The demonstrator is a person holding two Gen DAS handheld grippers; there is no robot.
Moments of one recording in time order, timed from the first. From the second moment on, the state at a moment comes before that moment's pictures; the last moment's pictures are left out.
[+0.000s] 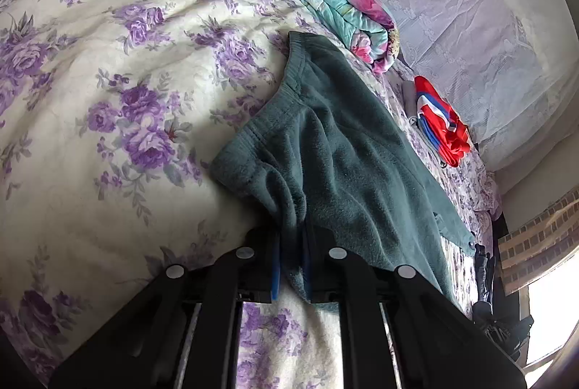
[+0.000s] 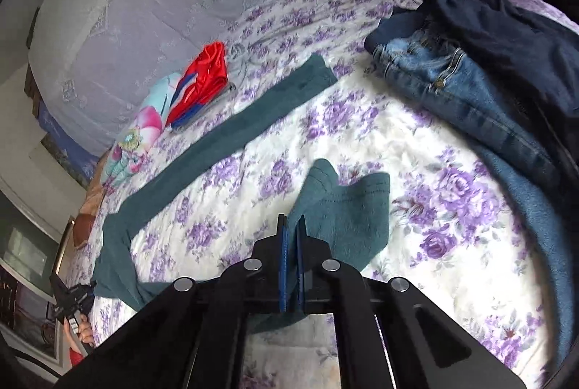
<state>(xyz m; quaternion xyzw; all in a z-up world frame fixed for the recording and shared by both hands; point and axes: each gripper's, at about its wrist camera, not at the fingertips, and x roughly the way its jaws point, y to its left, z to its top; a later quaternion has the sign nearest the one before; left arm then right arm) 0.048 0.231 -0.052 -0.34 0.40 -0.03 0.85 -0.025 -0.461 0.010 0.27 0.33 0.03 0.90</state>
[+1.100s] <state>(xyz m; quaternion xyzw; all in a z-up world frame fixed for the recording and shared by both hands) 0.072 0.228 -0.014 -0.33 0.39 -0.03 0.86 0.096 -0.476 0.039 0.30 0.33 0.01 0.89</state>
